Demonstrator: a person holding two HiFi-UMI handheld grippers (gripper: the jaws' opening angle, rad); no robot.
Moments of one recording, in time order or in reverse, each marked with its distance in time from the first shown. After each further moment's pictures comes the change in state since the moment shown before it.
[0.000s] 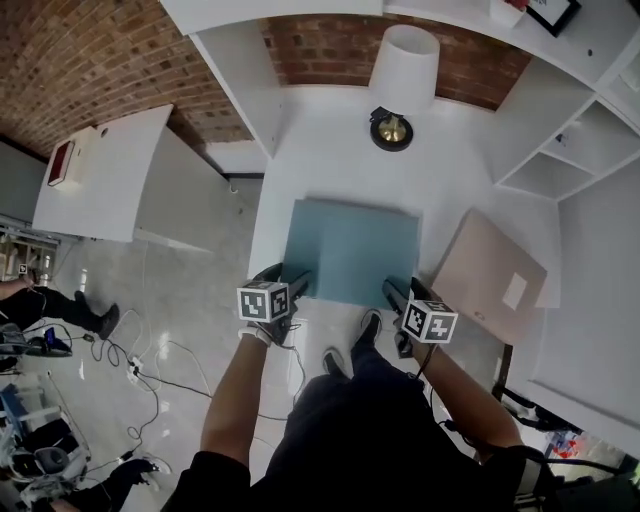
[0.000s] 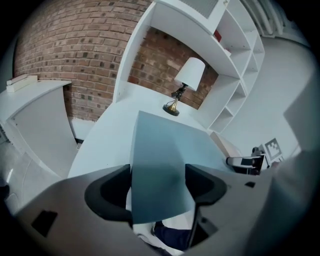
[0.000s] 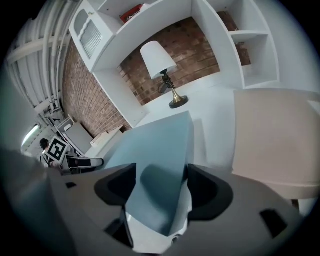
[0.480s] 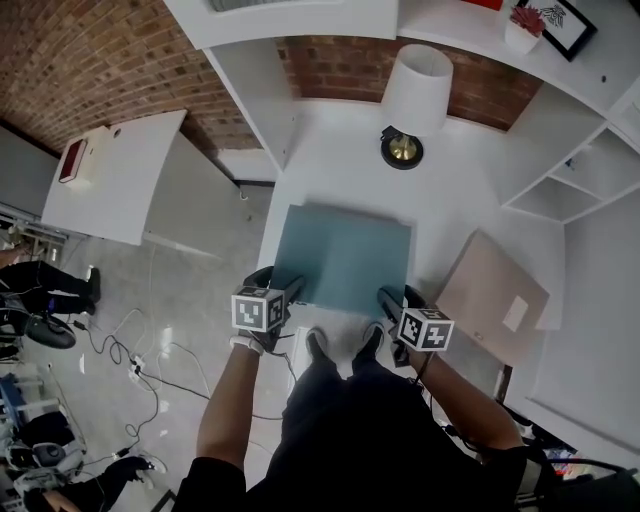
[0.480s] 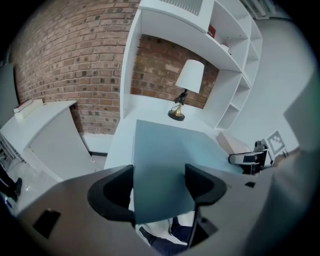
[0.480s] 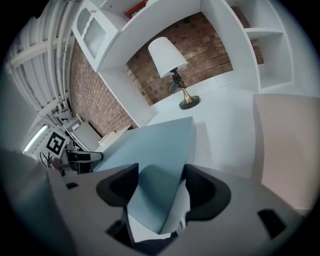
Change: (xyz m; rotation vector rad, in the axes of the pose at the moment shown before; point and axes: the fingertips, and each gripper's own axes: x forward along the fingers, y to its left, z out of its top) left arm -0.038 0.016 0.042 0.098 0.003 0.146; right arm 0.015 0.031 0.025 -0.032 0.016 0.083
